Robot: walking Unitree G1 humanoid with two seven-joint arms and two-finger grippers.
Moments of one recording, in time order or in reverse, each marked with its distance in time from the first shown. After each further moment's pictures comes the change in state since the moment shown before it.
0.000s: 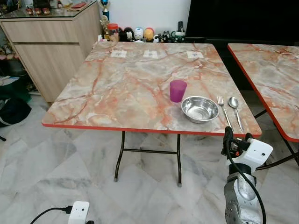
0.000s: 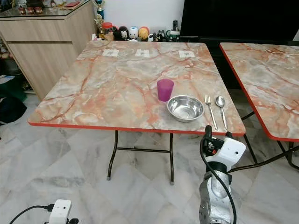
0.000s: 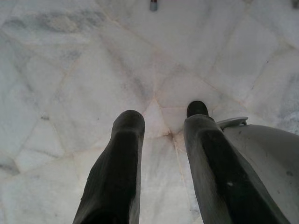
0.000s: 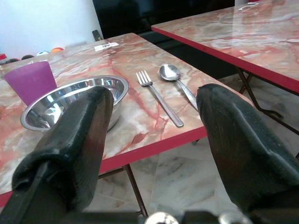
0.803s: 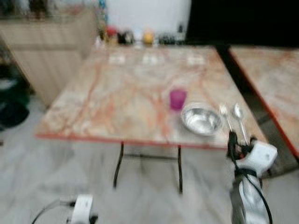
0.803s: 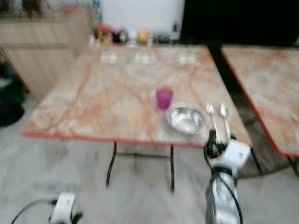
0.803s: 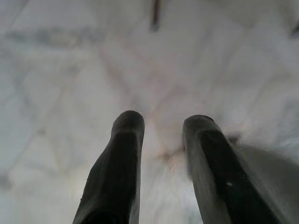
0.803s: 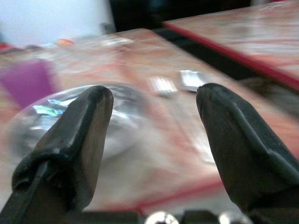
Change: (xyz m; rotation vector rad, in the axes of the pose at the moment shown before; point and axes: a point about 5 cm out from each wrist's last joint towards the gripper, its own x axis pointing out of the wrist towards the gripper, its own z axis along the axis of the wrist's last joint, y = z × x) left arm -0.003 0.009 -0.008 -0.009 0.025 0.020; right arm 0.002 0.021 0.000 0.009 0.000 0.082
